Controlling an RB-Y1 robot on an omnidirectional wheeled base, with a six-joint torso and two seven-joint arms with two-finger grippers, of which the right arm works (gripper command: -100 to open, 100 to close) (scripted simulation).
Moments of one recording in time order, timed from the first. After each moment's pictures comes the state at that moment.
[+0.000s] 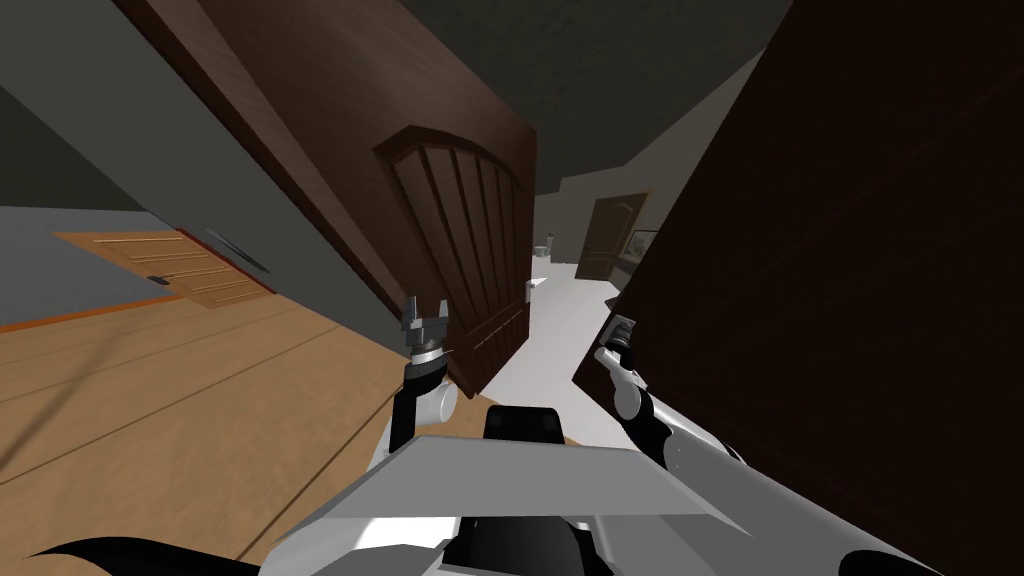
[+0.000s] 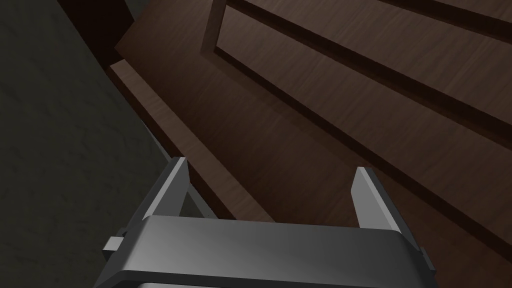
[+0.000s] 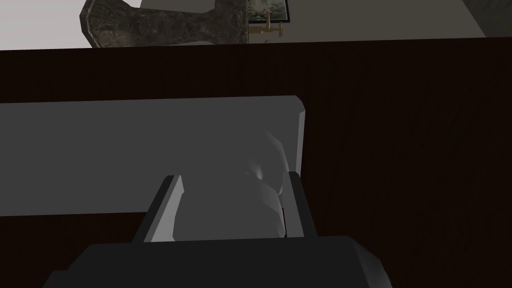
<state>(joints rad) -0.49 -0.24 -0.83 -0.53 -0.18 -0.55 0.31</state>
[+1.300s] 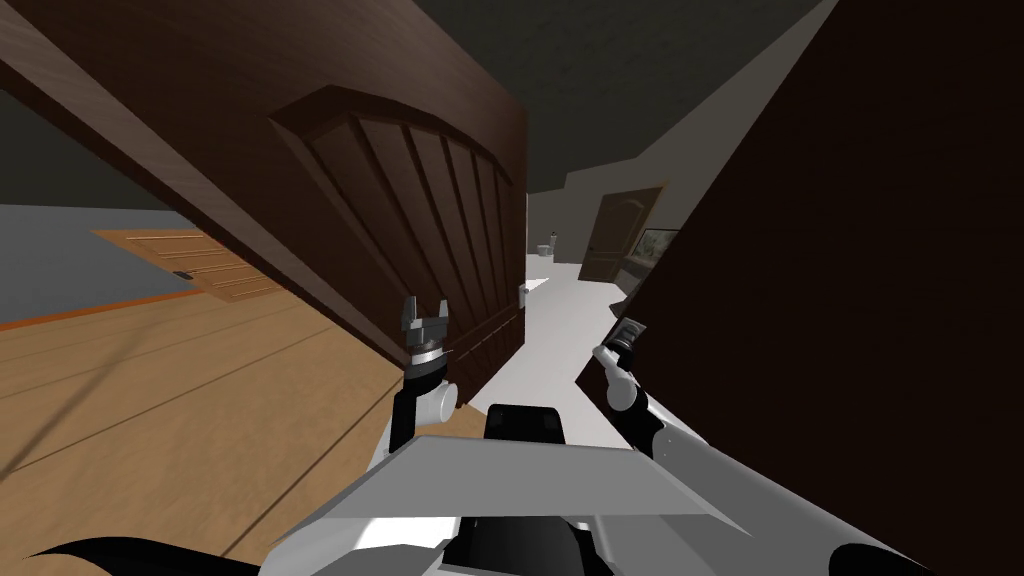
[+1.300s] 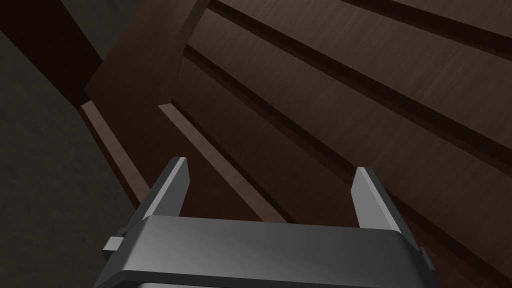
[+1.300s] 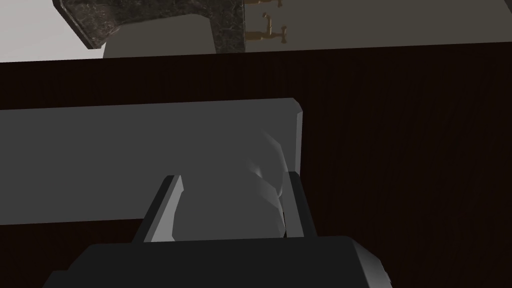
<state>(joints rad) -0.52 -0.17 -0.99 -0.58 -0.22 -0.61 0.45</state>
